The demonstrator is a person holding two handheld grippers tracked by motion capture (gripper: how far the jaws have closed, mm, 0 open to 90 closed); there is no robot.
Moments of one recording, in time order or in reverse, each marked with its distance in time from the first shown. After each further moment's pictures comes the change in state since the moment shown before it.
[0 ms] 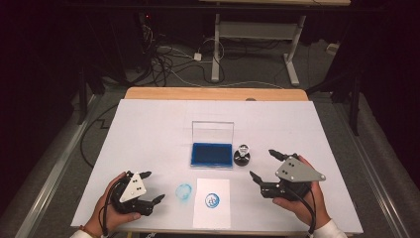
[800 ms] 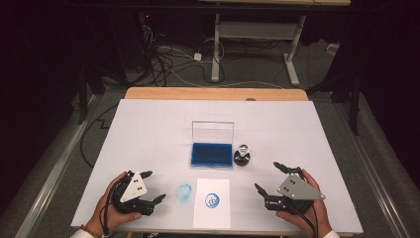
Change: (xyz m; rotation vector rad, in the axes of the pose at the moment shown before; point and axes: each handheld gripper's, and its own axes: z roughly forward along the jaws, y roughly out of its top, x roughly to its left) left arm -0.001 0.002 0.001 -0.009 -0.002 0.000; right arm 0.013 -0.041 -0.006 0.034 -0.049 -0.059
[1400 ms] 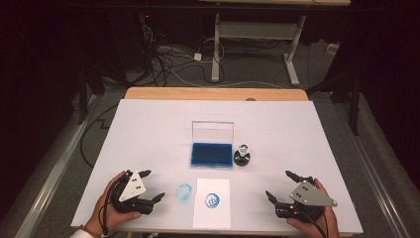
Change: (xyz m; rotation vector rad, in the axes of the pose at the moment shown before) left arm 0.002 -0.001 -0.002 0.000 0.019 -0.007; right arm -0.008 -0.036 -0.015 0.049 -0.019 0.093
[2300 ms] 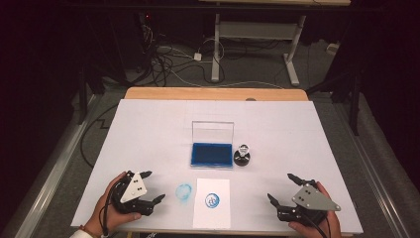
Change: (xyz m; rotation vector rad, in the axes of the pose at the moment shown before) left arm -0.002 0.000 0.001 0.010 -0.011 0.023; right arm 0.005 0.000 -0.007 0.001 -0.002 -0.006
